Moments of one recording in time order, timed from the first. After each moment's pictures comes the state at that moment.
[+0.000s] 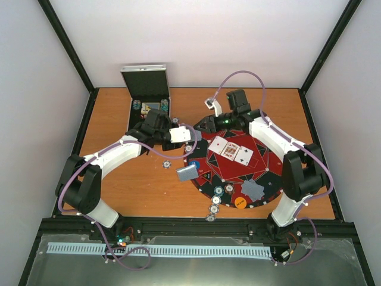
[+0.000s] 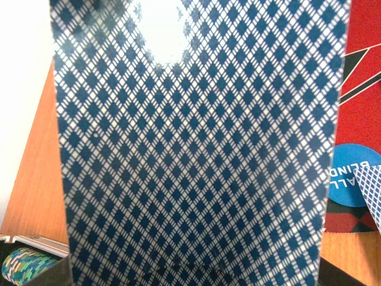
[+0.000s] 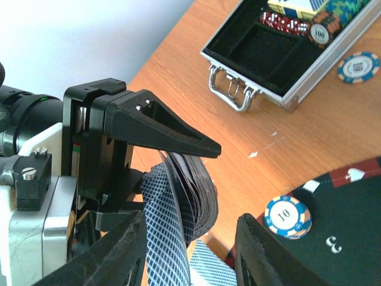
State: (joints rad) left arm -0.49 1.55 1.03 -0.23 0.32 0.94; right arm 0.41 1.72 1.35 -0.40 -0.84 0.13
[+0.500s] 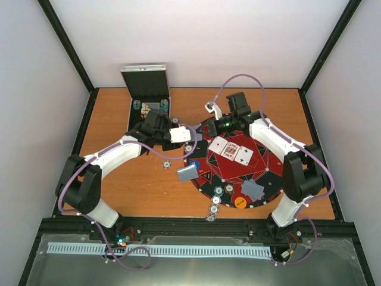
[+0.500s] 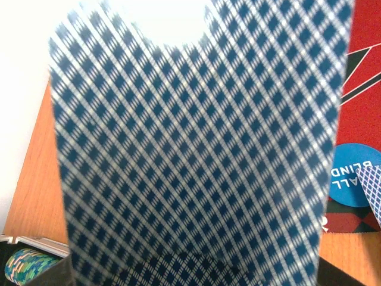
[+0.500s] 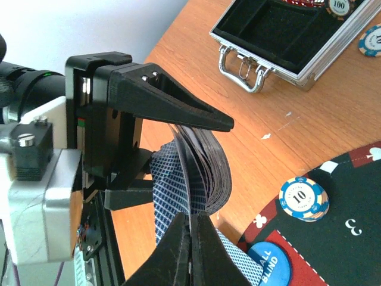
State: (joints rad) left arm -0.49 1.55 1.03 -0.22 0.32 0.95; right arm 0.41 1.72 1.32 -0.43 -0.88 0.13
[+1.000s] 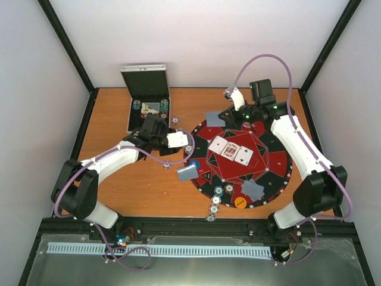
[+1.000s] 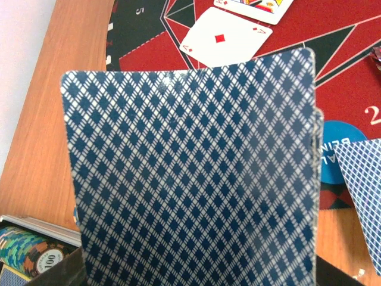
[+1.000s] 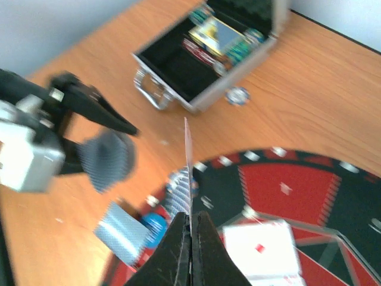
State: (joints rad) left arm -0.49 1.50 0.95 -0.20 0.29 0.93; right arm 0.30 1.55 1.46 -0.69 -0.67 -0.21
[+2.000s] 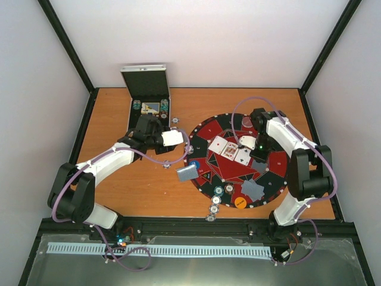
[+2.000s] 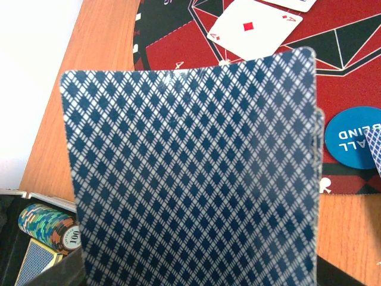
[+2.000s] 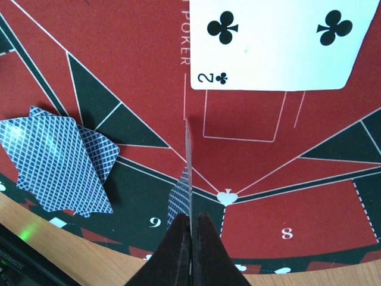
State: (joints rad) left arm -0.43 1.45 0.89 -0.16 0.29 0.94; right arm 0.18 1.69 1.27 -1.24 0.04 -0.88
